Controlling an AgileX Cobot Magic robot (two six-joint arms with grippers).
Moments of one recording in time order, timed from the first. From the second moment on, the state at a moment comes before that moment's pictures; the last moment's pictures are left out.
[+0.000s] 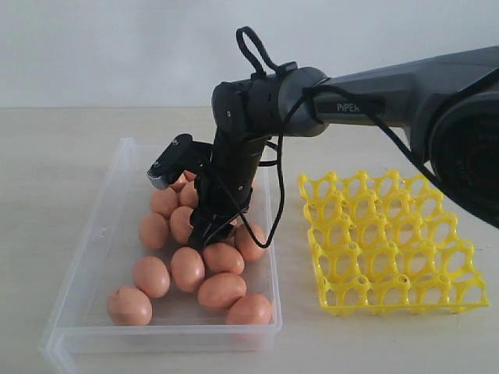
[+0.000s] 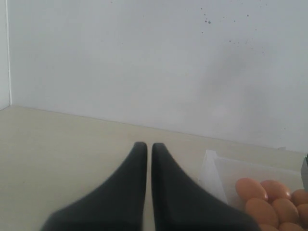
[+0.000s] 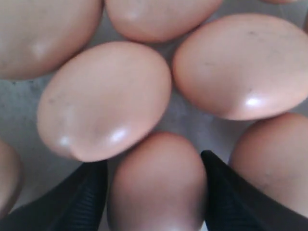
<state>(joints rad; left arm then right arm) 0.12 0.00 0.00 -0.08 0.08 -0.05 0.71 2.30 -1.75 0.17 0.85 -0.62</state>
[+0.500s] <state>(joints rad) 0.12 0.00 0.00 -0.08 0.08 -0.05 0.71 2.30 -1.75 0.17 0.77 -0.60</state>
